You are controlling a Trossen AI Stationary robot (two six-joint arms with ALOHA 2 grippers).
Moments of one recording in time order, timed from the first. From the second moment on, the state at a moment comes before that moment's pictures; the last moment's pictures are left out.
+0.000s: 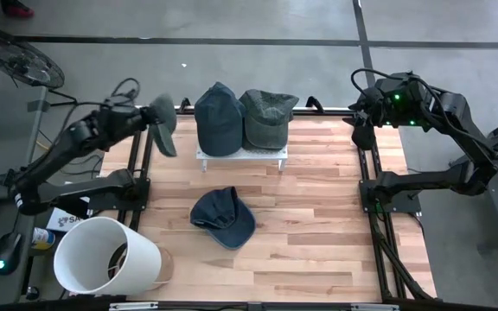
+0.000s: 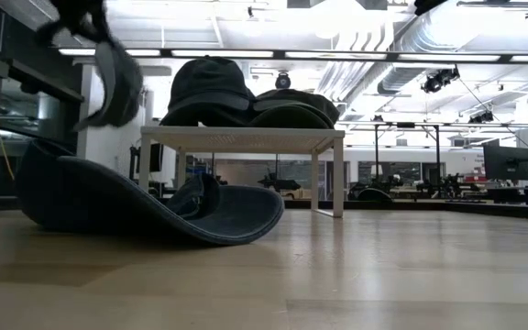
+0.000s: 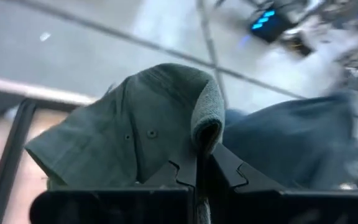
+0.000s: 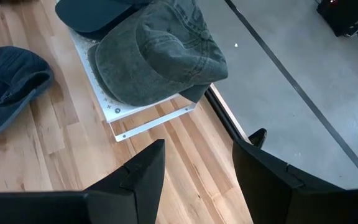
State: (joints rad) left arm 0.60 0.68 1.03 -0.85 -0.44 -0.87; right arm -0.50 1.04 1.61 -1.29 0.10 -0.11
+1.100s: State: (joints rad) left arm 0.53 1.14 1.45 -0.06 0.60 -0.57; right arm -0.50 1.08 1.61 -0.72 -0.28 -0.34
